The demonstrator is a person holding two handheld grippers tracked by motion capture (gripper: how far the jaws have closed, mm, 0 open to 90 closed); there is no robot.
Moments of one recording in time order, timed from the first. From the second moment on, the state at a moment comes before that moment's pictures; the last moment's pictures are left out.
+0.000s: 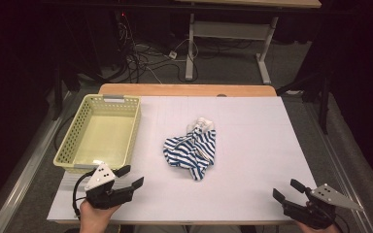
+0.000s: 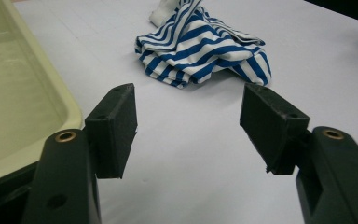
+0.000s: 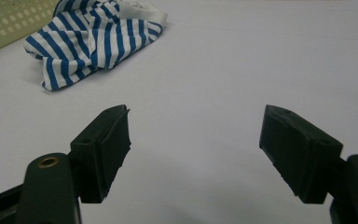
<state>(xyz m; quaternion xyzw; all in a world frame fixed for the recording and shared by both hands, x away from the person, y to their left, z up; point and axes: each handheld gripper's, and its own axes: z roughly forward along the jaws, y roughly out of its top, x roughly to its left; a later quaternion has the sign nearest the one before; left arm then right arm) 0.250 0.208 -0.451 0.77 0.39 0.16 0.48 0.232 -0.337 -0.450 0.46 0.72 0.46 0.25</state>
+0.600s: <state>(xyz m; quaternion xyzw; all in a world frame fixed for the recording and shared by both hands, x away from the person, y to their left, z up) 0.265 0.182 -0.454 0.78 0.38 0.14 0.48 0.234 -0.326 -0.449 0.45 0.72 0.46 0.25</state>
